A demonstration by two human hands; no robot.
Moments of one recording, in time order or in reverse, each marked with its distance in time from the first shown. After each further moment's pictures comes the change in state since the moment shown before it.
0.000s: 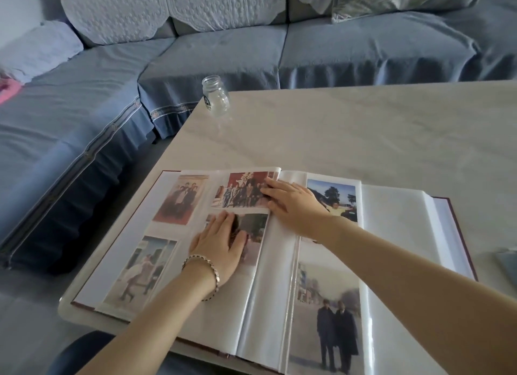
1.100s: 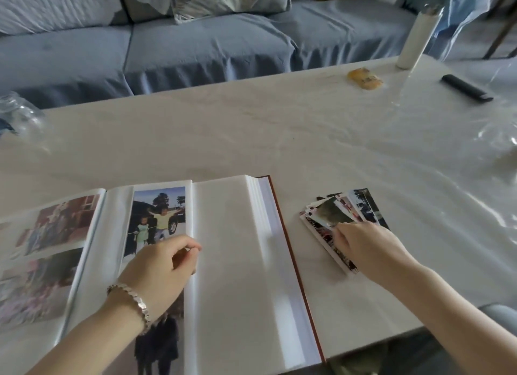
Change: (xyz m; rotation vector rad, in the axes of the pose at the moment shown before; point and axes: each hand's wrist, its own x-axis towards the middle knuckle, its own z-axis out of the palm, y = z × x) left_hand -0.044 0.173 0.024 -0.193 -0.059 0.419; right_hand -0.291 0.163 -0.081 -0.306 0.155 0.723
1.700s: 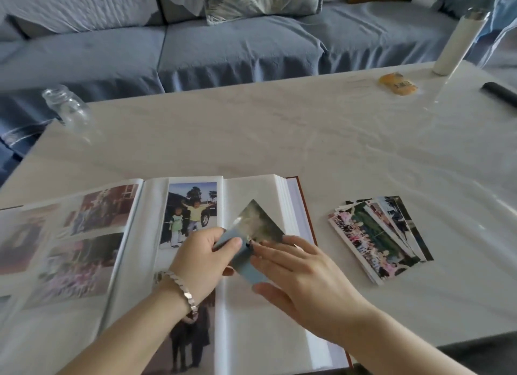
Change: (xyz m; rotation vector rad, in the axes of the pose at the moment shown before) left_hand -0.002 0.016 0.006 -0.443 0.010 -0.170; right_hand -0.028 -0.112 0.009 0.268 0.301 -0.761
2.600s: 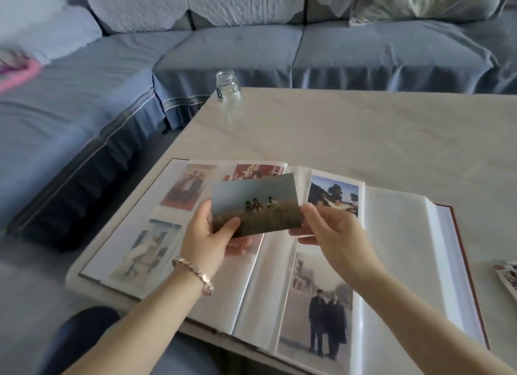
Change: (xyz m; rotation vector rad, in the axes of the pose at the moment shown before) left_hand -0.041 -0.093 -0.132 -0.536 0.540 -0.098; right_hand 0.133 -0.096 0.050 0.976 -0.094 0.558
